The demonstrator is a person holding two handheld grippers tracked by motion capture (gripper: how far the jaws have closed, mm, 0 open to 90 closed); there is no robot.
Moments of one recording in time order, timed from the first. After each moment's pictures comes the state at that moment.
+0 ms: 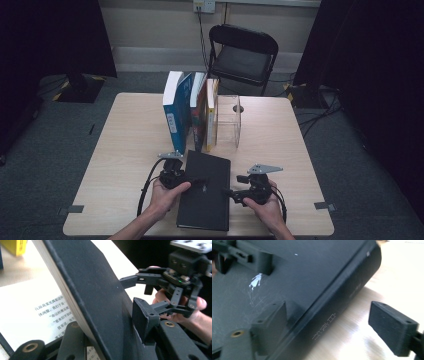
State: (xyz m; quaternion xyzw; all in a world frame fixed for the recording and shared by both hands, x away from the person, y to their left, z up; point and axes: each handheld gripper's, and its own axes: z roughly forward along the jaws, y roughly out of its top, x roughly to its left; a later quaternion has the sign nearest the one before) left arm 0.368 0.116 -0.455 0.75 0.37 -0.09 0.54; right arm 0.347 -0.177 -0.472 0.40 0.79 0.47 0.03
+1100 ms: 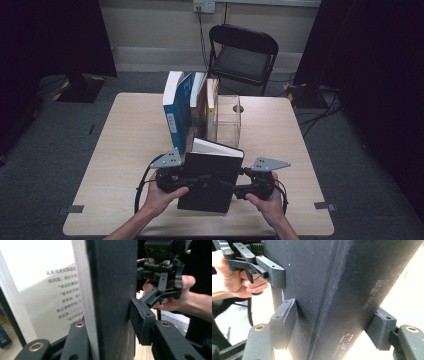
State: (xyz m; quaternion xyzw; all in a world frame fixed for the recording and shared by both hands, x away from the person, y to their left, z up) left arm 0.345 0.116 -0.412 0.77 0.21 0.02 0.60; right arm 0.338 -0.172 -0.420 0.29 0.79 0.54 0.06
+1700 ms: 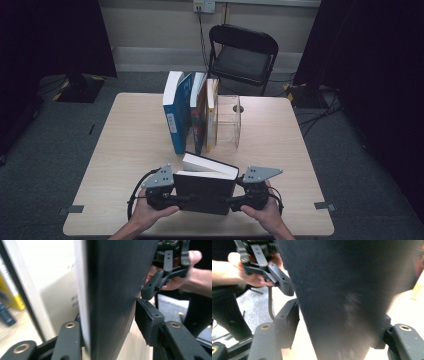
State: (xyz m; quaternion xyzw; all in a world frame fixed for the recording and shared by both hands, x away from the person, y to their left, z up) left arm 0.307 0.139 -0.423 0.80 0.20 0.04 0.56; right arm 0.317 -0.151 -0.420 0.22 0.81 0.53 0.03
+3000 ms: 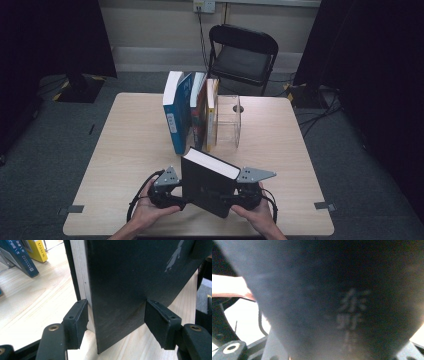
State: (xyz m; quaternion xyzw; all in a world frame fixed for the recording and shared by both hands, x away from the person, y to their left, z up) left arm 0.329 0.134 -0.461 0.84 0.27 0.07 0.46; right arm 0.318 -0.140 -0.432 0.27 0.80 0.54 0.05
